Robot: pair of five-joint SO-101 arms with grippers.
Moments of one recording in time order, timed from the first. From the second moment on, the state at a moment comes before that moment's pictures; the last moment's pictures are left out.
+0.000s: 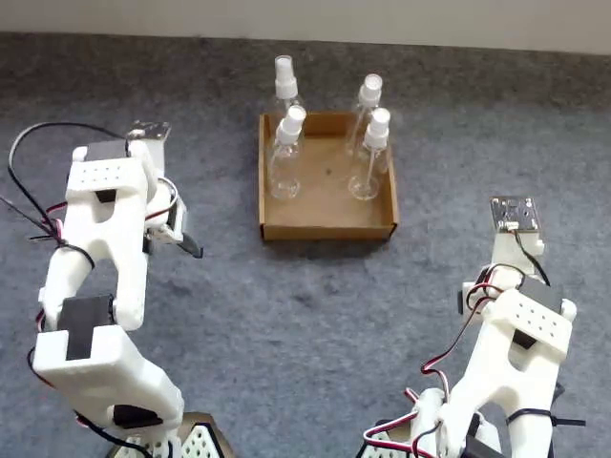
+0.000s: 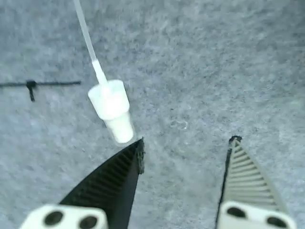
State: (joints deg) left arm -14.1 9.0 8.1 82.9 -4.7; right arm 26.4 -34.5 56.4 52.9 31.7
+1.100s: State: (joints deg) left arm -21.9 16.6 9.7 74.2 -75.4; right arm 24.4 -34.5 56.4 52.6 35.3
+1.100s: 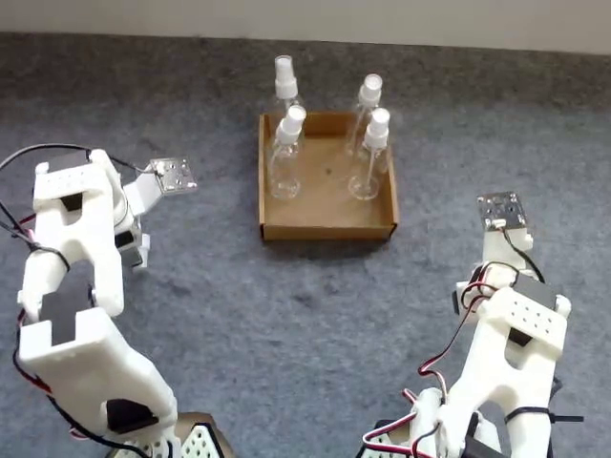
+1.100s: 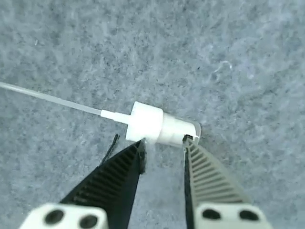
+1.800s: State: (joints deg) left arm -14.0 13.7 -1.5 76.6 -28.8; right arm 24.4 -34.5 56.4 52.6 35.3
